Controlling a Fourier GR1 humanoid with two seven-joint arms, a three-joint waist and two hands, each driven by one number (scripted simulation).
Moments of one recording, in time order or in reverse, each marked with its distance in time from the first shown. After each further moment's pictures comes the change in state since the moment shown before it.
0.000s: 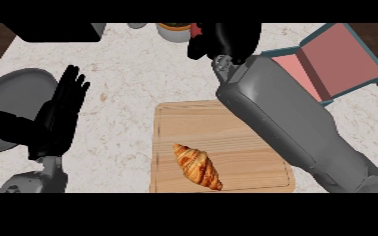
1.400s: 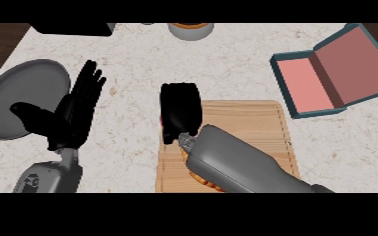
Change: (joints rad) left arm -0.063 -0.018 -0.069 0.055 -0.002 0.019 -0.022; right arm 0.236 0.163 0.383 0.123 -0.173 0.041 -0.130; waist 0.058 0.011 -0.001
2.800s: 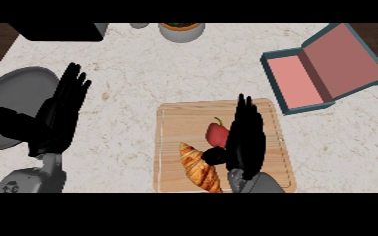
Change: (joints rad) left arm 0.043 0.076 0.023 -0.035 0.063 0.016 0.009; right arm 0.609 -0.012 -0.244 -0.390 0.302 -0.164 0.264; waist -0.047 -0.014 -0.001
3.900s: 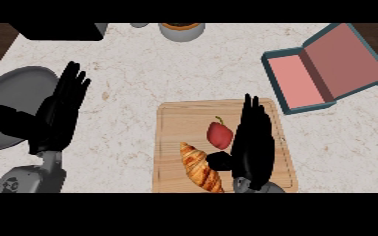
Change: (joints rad) left arm -0.014 0.025 -0.016 0.027 0.038 0.018 -0.028; right arm 0.047 0.001 -0.001 -0.140 0.071 0.096 0.019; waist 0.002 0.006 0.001
